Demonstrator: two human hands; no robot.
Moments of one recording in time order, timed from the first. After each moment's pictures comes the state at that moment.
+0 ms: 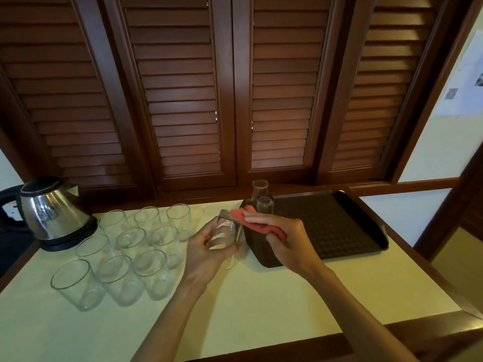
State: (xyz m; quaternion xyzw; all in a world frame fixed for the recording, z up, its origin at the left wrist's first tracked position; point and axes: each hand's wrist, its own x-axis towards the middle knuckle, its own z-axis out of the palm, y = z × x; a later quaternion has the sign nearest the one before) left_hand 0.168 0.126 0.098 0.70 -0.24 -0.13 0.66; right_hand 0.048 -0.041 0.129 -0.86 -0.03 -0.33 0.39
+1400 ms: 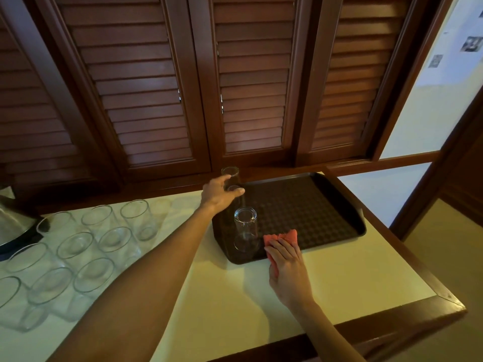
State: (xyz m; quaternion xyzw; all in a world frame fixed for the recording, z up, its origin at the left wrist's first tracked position) left_hand 0.241 -0.054 0.110 0.86 -0.29 -0.15 0.40; right_hand 0.013 -0.111 -0.037 -0.92 0.24 -0.28 0.14
